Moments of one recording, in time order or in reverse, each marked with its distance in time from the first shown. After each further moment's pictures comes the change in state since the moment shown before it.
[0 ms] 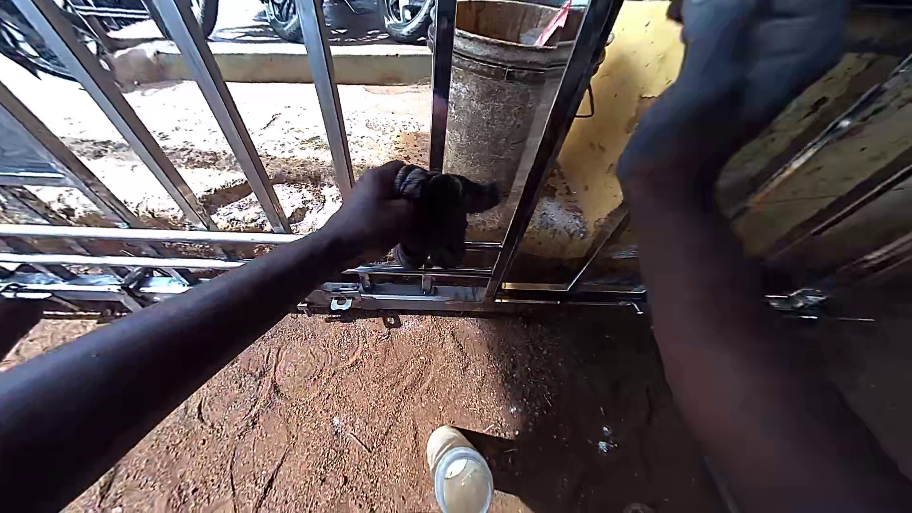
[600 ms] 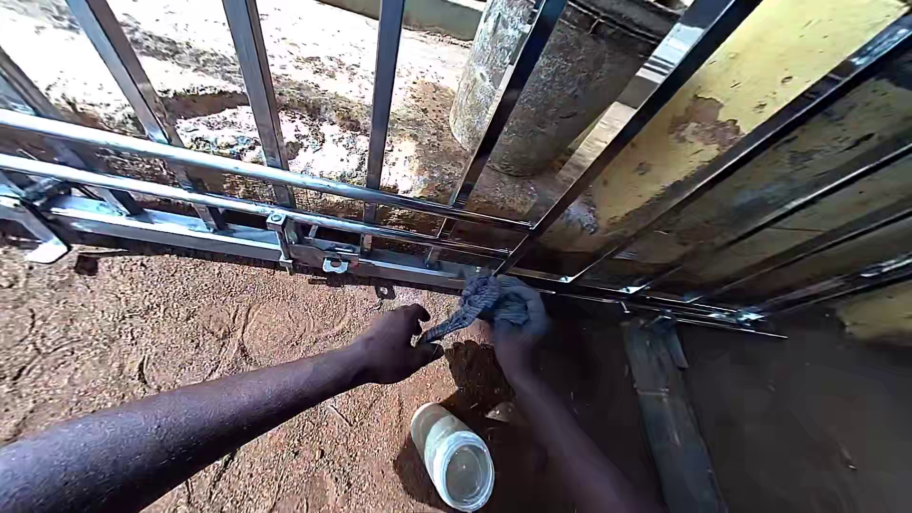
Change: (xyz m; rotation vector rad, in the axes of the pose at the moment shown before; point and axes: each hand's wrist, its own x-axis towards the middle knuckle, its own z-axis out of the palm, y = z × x) left_hand -0.119 -0.137 0.087 0.066 -0.605 -0.393; right_hand -0.326 -0.002 -0.003 -0.008 -0.200 0.640
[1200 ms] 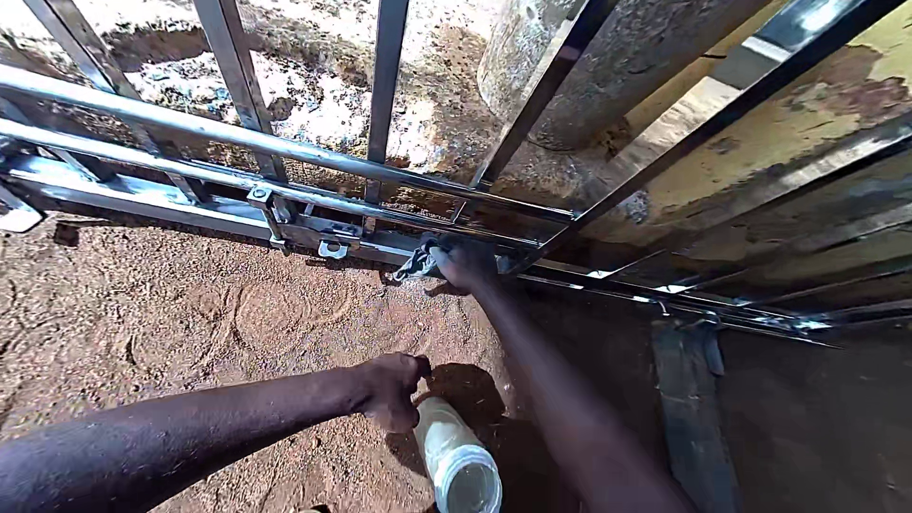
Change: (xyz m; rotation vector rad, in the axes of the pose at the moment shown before) left_hand 0.015 -0.030 0.034 0.126 -0.505 -0.062; right_hand 0.073 0.014 0.103 -1.021 -1.031 0.347
